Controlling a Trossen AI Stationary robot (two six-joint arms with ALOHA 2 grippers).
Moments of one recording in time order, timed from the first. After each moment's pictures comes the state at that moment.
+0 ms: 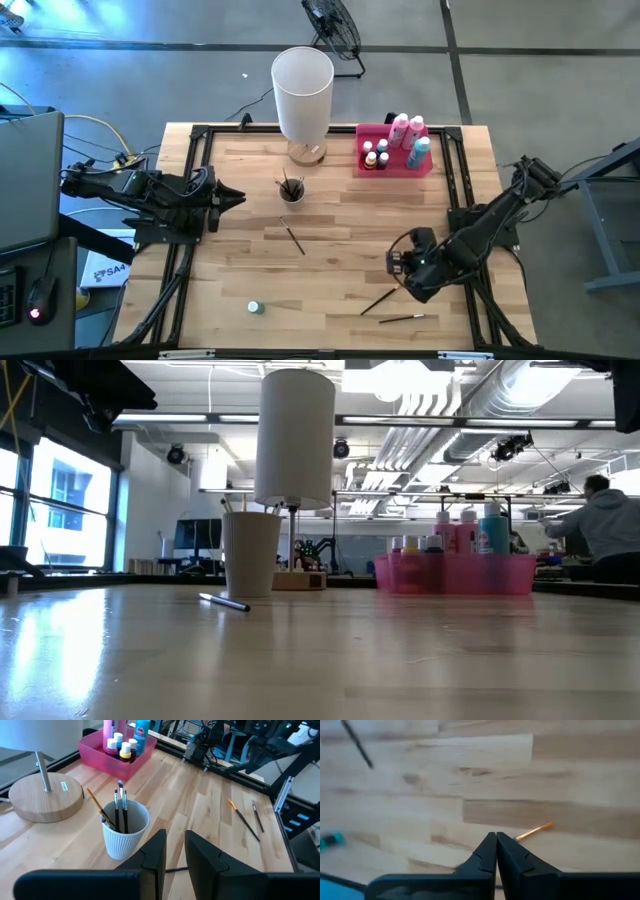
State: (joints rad) left arm -0.24 0.42 0.63 -0.56 -0.41 -0.47; right arm 0.69 1.45 1.18 -1.11 0.31 2.27
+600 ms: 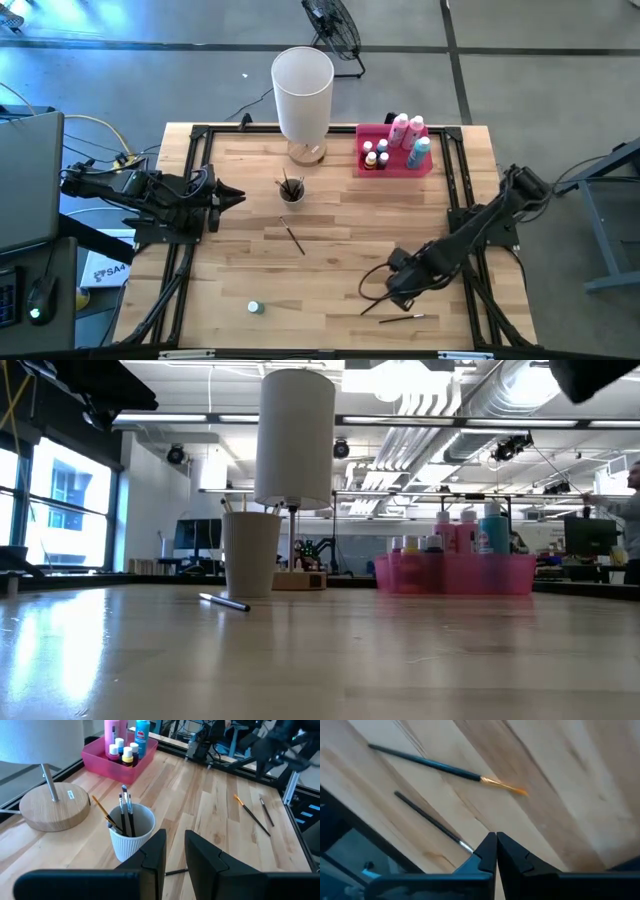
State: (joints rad) left arm -0.24 0.42 0.63 -0.56 -0.43 -0.39; right arm 0.64 1.58 1.18 -1.07 -0.11 1.35
